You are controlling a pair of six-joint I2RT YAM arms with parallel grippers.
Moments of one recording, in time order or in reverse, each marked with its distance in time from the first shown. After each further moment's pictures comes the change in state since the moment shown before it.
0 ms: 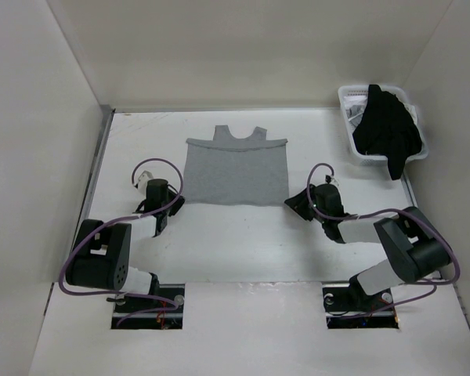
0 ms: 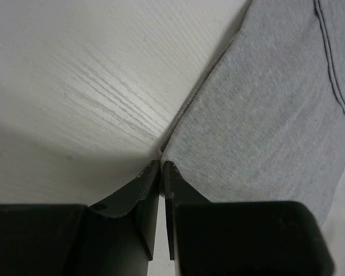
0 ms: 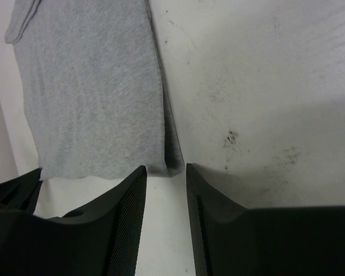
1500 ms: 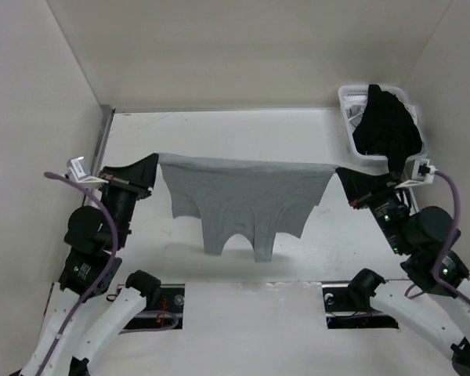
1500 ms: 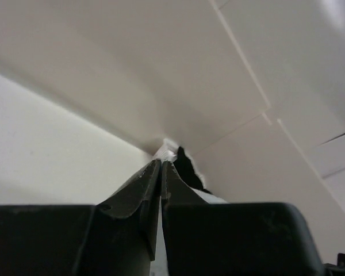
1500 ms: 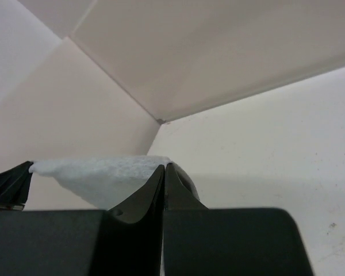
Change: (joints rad) left arm -0.293 -0.930 0.467 -0.536 -0.190 0.095; right arm 0.290 -1.036 0.465 -0.769 0.354 -0.369
